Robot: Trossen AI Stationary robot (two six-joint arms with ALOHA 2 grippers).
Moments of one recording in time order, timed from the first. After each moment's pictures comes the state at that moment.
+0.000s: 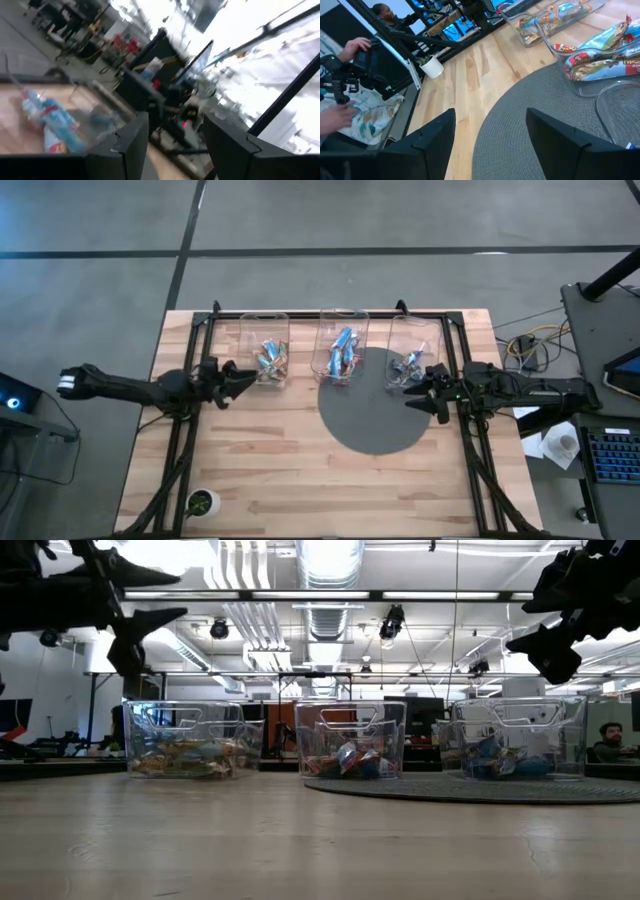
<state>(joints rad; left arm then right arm) -0.06 0.39 0.02 0.61 -0.30 -0.67 -0.05 0.26 0.23 -0.24 -0.13 0.58</state>
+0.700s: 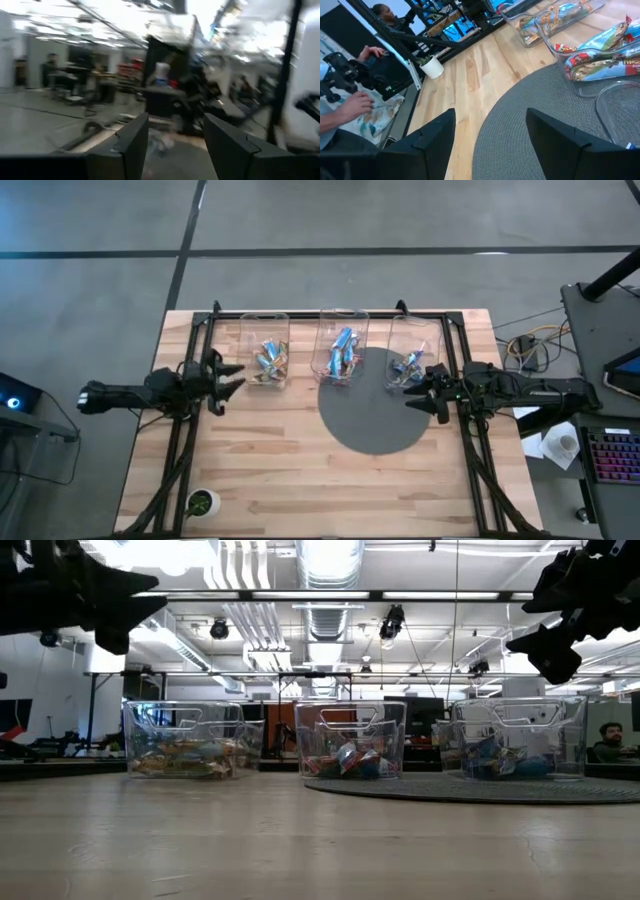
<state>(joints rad) -0.02 0.00 0.01 0.26 -0.23 -0.08 -0.05 0.26 0.23 -0.23 -0.13 0.58</state>
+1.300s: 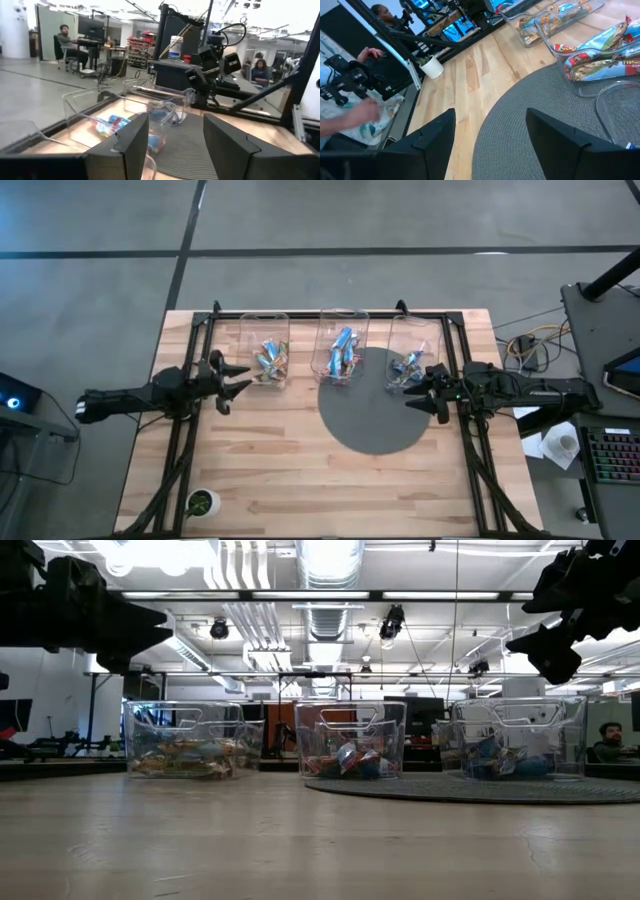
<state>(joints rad) 0.08 0.00 0.01 0.09 -0.17 -0.12 -0.05 0.26 0.23 -0.23 -0.13 0.58</state>
